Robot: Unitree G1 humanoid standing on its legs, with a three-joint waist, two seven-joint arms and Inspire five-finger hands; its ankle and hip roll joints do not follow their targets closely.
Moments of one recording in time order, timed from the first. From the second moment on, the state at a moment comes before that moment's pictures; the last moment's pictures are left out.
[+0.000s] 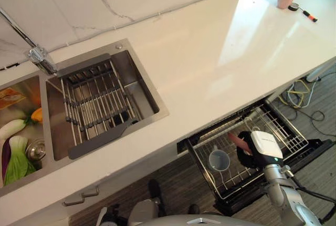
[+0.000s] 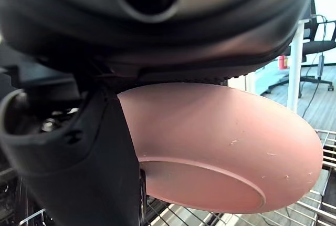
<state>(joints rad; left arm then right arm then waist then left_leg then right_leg) 0.06 0.17 -0.01 1.28 0.13 -0.11 0.25 0.22 -0.52 0.12 0.27 -0.78 -0.09 -0.35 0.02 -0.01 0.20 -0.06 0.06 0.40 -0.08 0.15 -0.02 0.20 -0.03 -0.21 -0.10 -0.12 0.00</state>
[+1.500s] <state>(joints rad) 0.09 0.18 -0.05 1.27 0.17 -0.09 0.17 0.34 -0.34 -0.28 0.53 -0.37 0.06 -0.46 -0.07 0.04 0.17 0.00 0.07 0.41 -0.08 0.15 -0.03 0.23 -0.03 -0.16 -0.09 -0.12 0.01</state>
